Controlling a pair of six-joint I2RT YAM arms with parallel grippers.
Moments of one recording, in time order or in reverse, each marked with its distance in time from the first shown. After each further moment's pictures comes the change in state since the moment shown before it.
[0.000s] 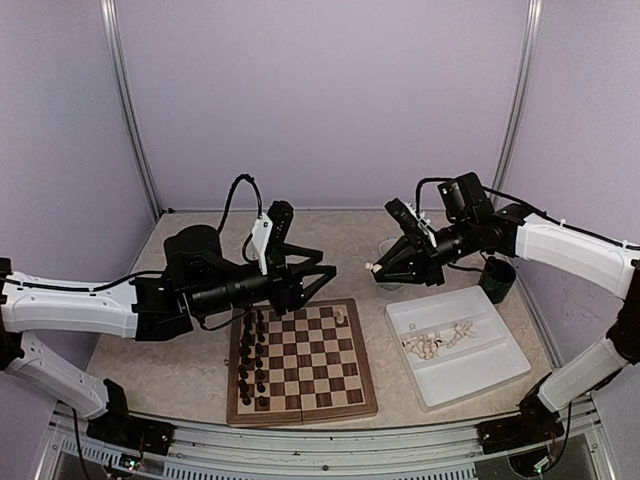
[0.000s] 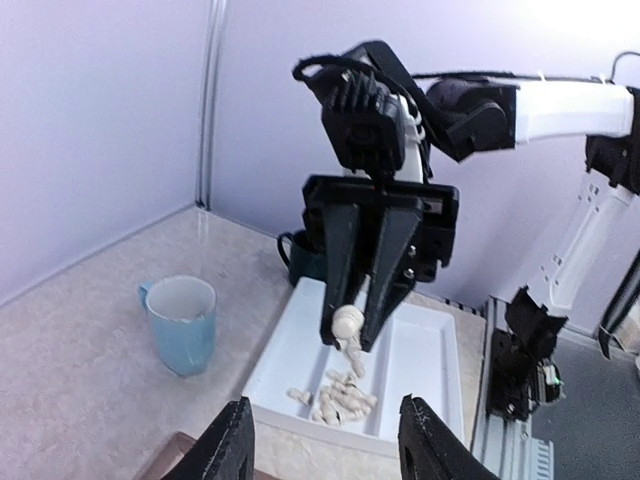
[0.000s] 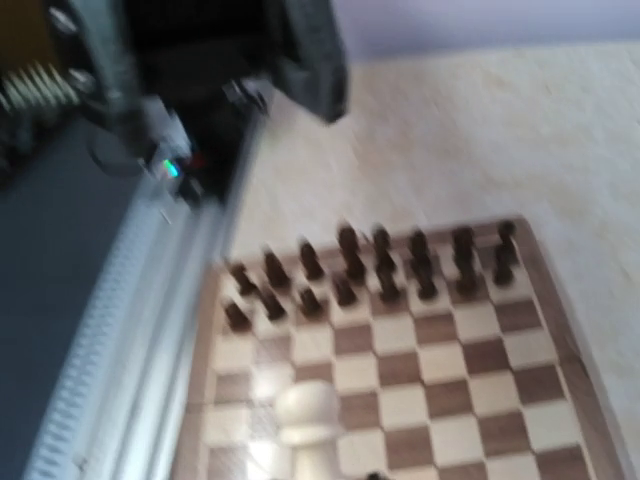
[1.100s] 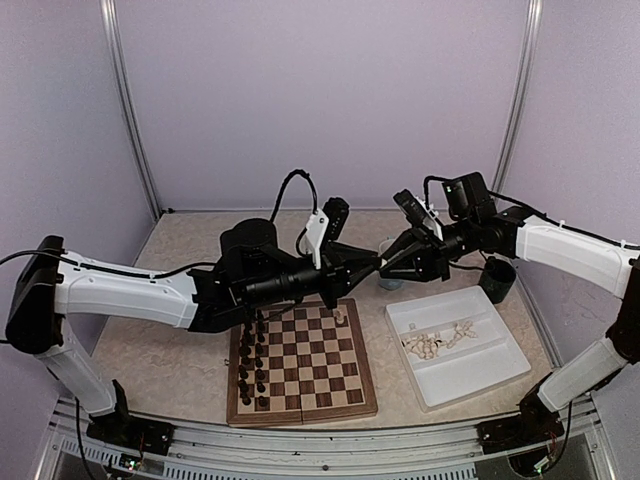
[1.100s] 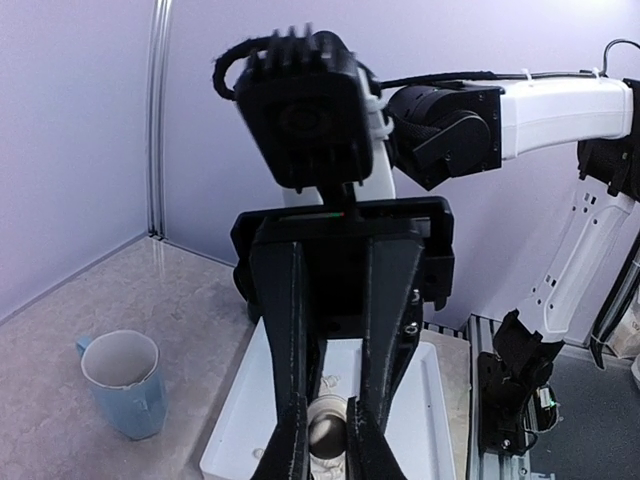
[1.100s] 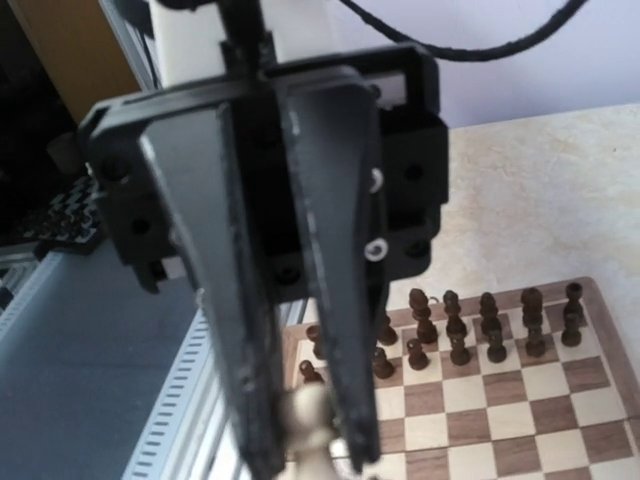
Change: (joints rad) left arm -0.031 0.315 0.222 0.173 0.046 0.025; right arm -0.039 0.006 -0.029 0.123 -0.220 0.144
